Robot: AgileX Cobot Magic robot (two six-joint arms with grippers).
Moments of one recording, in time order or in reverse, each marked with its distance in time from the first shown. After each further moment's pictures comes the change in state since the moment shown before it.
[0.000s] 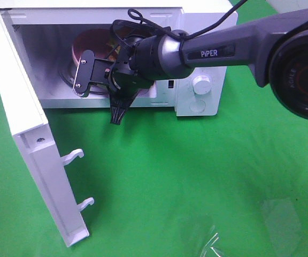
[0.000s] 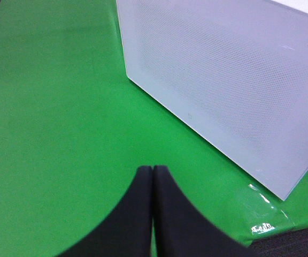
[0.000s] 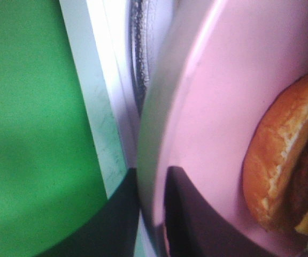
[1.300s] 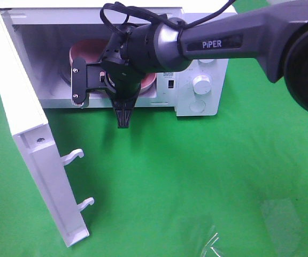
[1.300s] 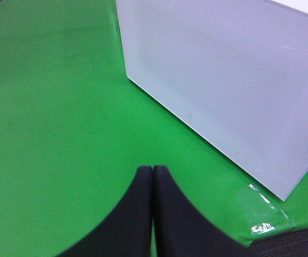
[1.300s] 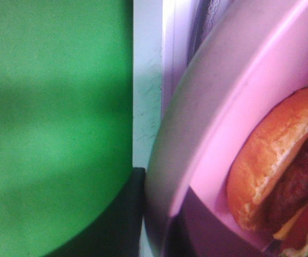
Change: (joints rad) left arm 0.000 0.000 0.000 0.000 0.000 0.000; right arm 0.044 -0.058 0.008 0.103 0.156 -0.297
